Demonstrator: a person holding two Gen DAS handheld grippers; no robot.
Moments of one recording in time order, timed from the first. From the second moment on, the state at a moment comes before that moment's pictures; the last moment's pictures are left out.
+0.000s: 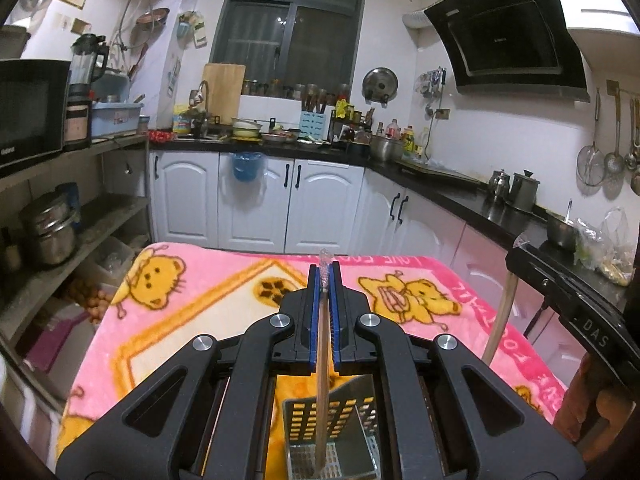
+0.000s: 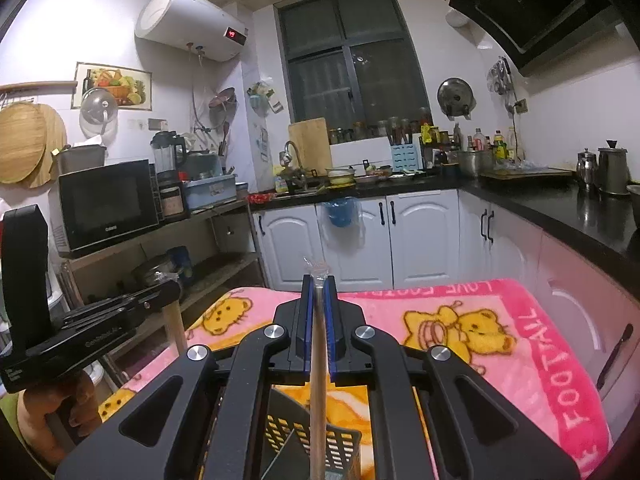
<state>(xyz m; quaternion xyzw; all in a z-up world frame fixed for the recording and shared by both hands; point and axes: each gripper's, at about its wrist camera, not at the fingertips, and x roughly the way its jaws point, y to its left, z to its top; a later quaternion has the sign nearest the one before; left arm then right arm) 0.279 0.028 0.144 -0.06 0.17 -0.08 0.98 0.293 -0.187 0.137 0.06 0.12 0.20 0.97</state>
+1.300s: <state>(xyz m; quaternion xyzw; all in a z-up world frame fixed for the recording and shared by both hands) 0.216 0.046 0.102 -0.08 0.22 -0.07 0.97 0.231 -0.208 0.097 0.04 0.19 0.20 0.96</state>
